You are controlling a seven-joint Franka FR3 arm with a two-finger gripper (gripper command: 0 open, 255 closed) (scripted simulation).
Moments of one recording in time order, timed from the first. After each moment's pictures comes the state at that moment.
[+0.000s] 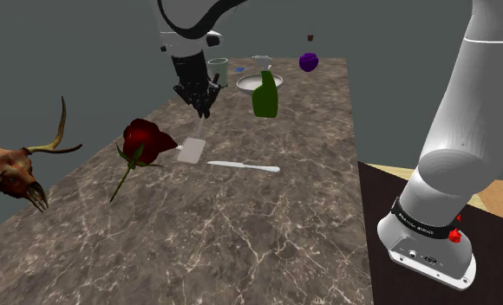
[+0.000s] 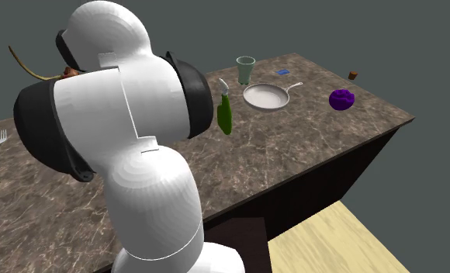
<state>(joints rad) -0.09 0.13 0.53 -1.75 -0.14 1.86 1.61</state>
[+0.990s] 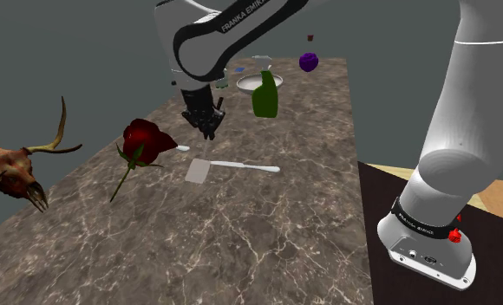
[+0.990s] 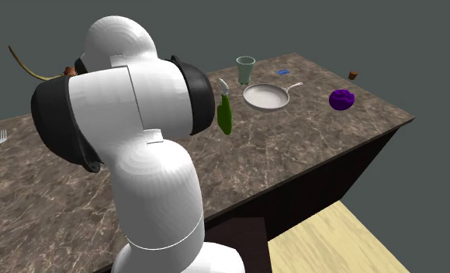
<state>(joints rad) -0.08 0.19 0.52 -1.89 -0.18 2.05 1.64</state>
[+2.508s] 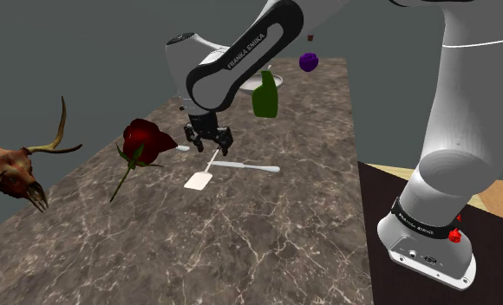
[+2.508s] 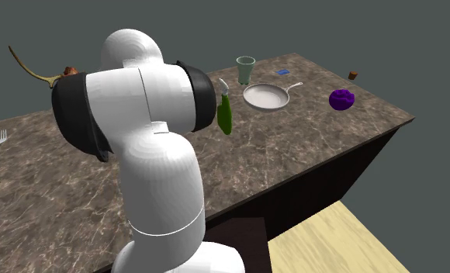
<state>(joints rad) -0.07 0.27 0.51 -1.98 -0.24 2.20 1.69</state>
